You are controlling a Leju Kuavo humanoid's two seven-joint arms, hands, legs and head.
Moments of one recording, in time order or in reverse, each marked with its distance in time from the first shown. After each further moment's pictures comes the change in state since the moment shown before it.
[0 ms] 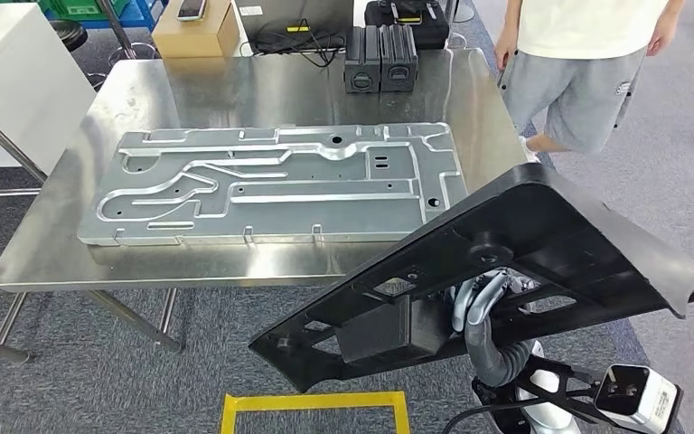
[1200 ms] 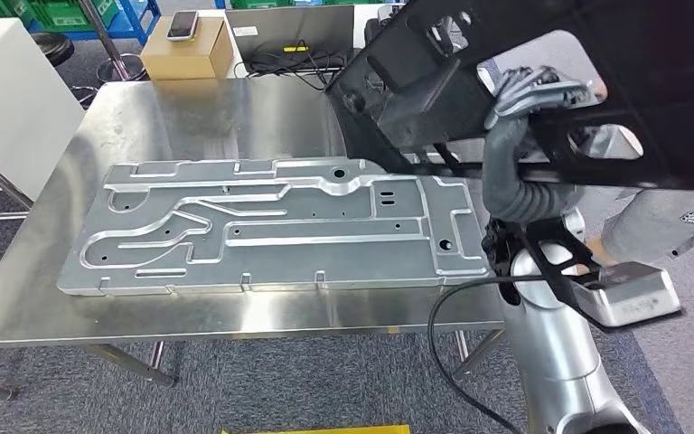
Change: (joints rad) left arm -0.011 0.015 -0.001 0.000 0.011 -0.051 -0.069; right arm -0.568 0.016 0.016 0.128 0.335 -0.594 0.094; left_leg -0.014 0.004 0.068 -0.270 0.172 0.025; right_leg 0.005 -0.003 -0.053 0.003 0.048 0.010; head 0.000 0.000
